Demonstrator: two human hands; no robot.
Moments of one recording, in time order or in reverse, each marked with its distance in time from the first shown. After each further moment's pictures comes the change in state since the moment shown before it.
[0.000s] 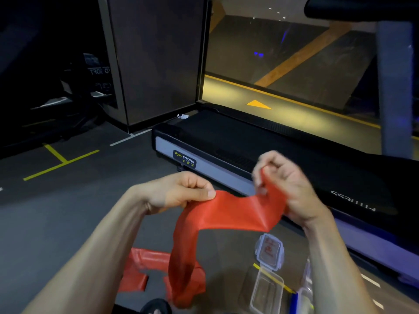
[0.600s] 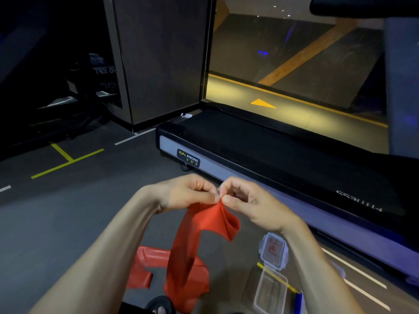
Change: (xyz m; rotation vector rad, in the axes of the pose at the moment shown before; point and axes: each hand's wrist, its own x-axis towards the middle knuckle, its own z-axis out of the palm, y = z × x) left_hand 0.005 -0.006 0.003 0.142 0.014 -0.016; right_hand 0.000 0.038 0.025 -0.483 -0.311 0.204
